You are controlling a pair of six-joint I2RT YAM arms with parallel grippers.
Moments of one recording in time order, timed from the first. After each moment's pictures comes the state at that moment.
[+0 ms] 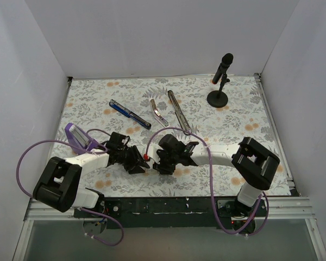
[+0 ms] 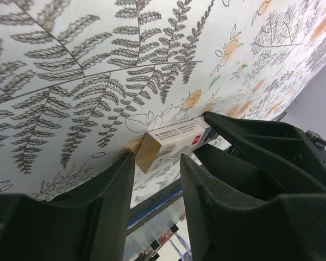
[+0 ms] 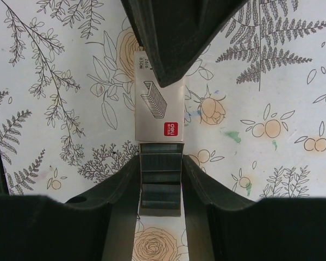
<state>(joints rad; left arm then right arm) -0.39 1.35 0.48 -0.20 0.54 -0.94 1.05 1.69 0.91 -0.17 -0.34 -0.40</state>
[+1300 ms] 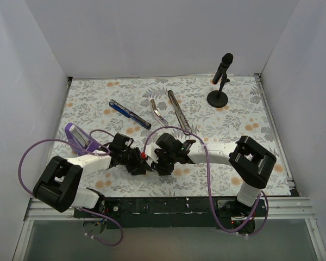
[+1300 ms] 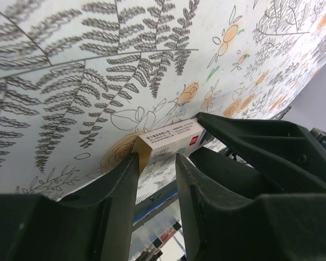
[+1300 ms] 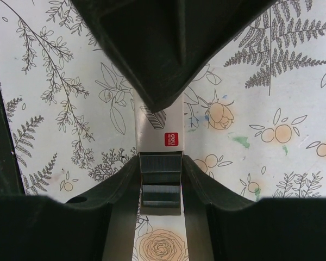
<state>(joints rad) -0.46 1.35 0.46 -0.15 0.53 -0.99 1.05 1.73 0.97 -0.23 -0.36 -0.37</state>
